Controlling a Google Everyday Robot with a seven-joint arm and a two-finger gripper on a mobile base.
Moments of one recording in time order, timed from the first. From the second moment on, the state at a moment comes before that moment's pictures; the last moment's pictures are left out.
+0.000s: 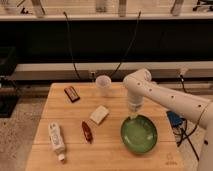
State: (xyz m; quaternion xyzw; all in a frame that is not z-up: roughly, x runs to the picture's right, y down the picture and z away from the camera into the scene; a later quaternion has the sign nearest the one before) arm 0.158 0.159 0.805 -0.39 -0.05 -0.13 0.91
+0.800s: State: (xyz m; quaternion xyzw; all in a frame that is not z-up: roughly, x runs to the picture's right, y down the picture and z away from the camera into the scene) arm 0.157 0.157 0.804 -0.40 -0.05 -0.13 0.91
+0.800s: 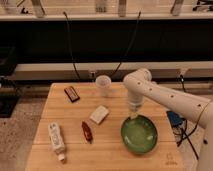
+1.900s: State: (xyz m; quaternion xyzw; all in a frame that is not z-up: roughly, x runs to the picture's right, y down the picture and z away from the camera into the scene) arm 0.155 0.153 0.804 -0.40 -0.05 -0.13 0.90
